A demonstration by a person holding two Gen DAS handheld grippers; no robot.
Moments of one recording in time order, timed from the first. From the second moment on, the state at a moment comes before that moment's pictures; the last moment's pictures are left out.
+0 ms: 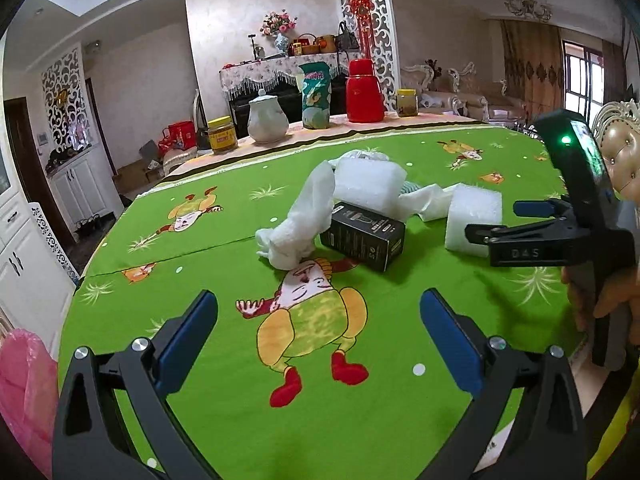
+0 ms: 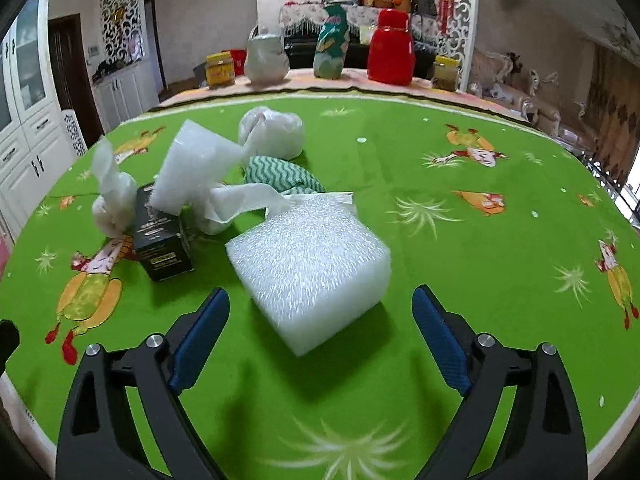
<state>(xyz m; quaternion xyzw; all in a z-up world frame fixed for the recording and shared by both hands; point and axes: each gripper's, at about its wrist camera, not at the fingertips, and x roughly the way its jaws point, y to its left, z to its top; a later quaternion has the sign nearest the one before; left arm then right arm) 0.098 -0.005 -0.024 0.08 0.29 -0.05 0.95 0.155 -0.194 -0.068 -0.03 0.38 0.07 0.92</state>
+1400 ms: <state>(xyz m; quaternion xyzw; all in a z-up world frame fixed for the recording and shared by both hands) 0.212 -0.078 -0.048 0.07 0.34 -0.03 0.94 0.106 -0.261 -0.029 0.11 0.23 0.05 0.97</state>
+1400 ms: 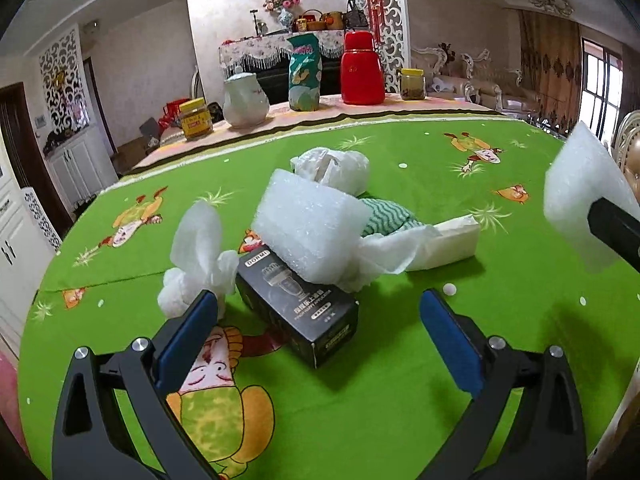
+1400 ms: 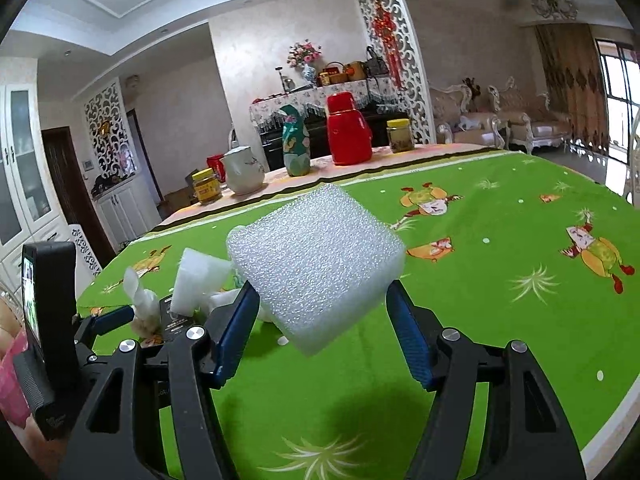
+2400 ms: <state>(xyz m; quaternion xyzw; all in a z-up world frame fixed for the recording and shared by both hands) 0.220 -0.053 -0.059 0.00 0.38 -0.09 0.92 0.115 -0.251 -0.044 0.11 0.27 0.06 0.95</state>
